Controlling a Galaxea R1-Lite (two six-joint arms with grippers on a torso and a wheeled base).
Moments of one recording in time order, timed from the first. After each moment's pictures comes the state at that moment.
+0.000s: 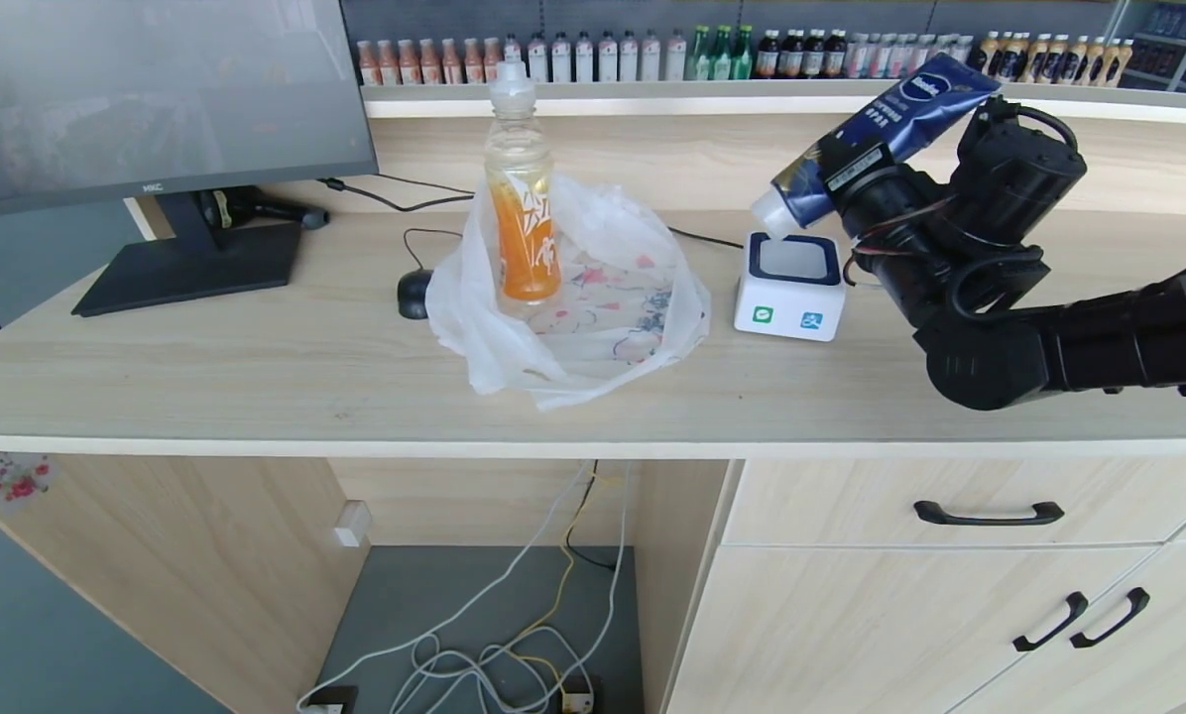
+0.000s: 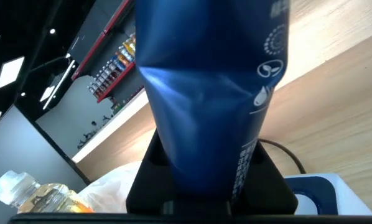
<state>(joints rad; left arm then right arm) 0.00 0.00 0.00 0.00 0.00 -0.01 0.30 2.07 -1.46 -1.04 -0.16 0.67</state>
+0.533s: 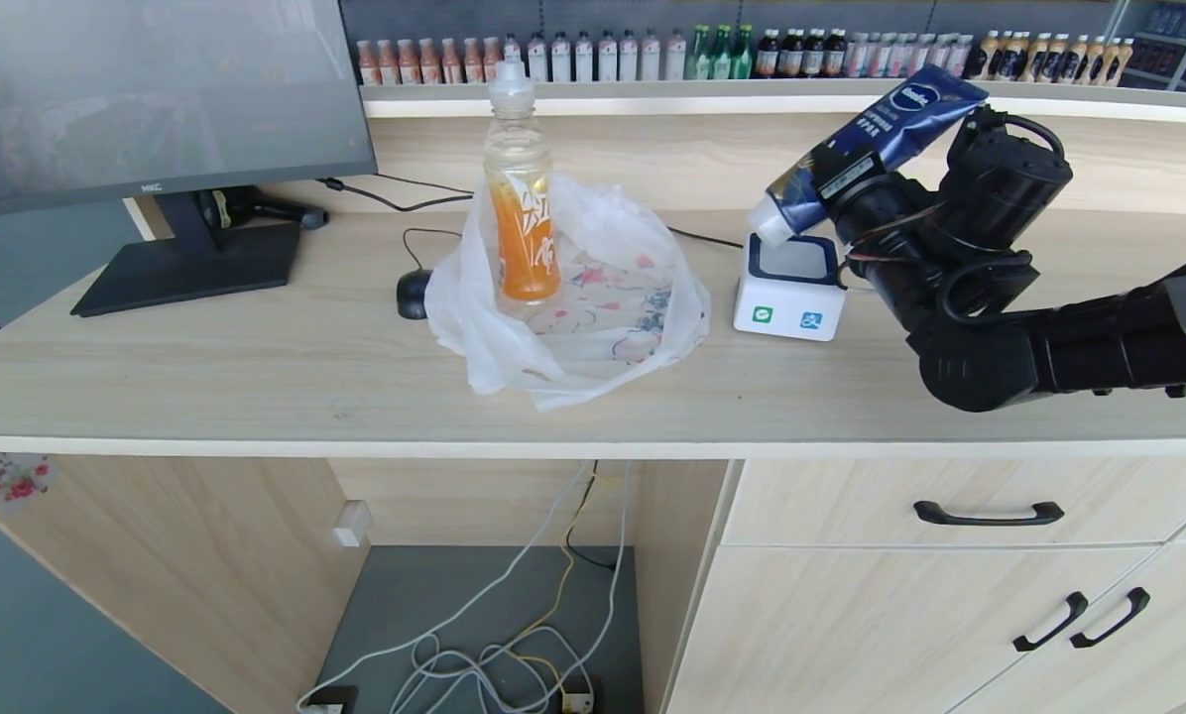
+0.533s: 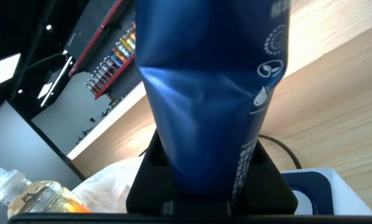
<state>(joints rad) 0.00 0.00 0.00 0.00 0.00 -0.01 0.30 2.08 -1.47 -1.03 -0.15 0.67</state>
